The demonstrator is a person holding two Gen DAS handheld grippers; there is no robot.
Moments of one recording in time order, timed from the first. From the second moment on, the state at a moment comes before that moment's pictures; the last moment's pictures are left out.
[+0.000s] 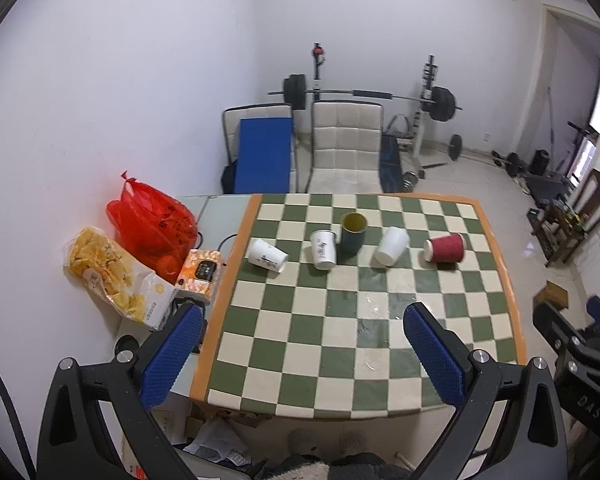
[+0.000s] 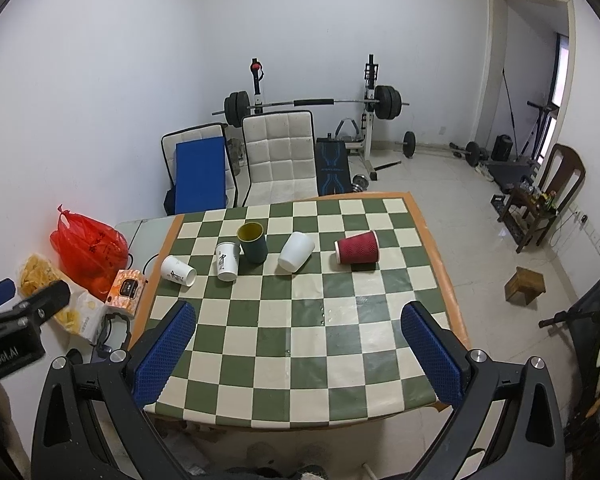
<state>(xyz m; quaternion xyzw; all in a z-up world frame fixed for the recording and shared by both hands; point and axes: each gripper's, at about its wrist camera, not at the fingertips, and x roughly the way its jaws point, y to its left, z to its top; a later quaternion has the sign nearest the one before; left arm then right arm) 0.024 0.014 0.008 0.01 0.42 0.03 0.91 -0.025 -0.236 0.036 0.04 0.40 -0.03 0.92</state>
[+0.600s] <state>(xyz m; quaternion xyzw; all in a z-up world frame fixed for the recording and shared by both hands) 0.117 0.056 -0.080 0.00 0.47 0.12 0.87 0.094 -0.207 -0.072 0.05 0.46 0.03 0.89</state>
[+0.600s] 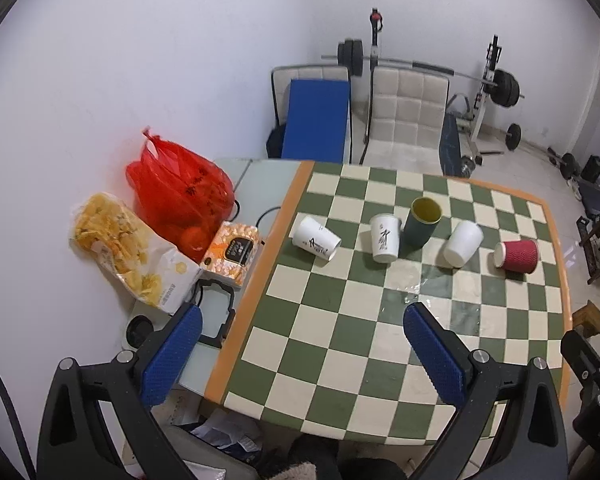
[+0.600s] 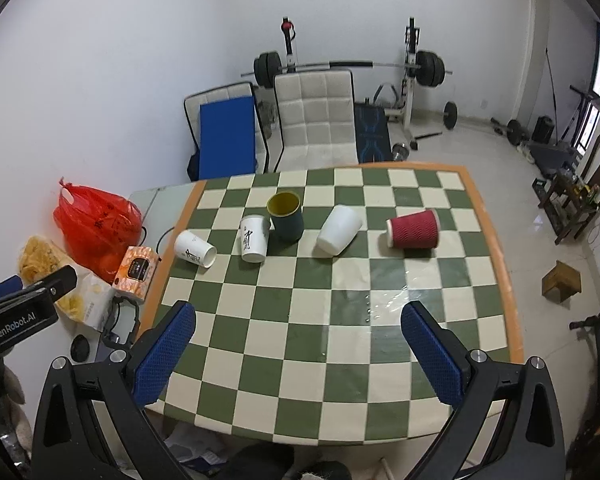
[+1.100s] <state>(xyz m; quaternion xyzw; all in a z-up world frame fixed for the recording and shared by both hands) 0.249 0.121 -0.180 -0.02 0.56 0.06 0.82 0.215 -0.148 -0.172 0.06 0.52 -0.04 0.85</state>
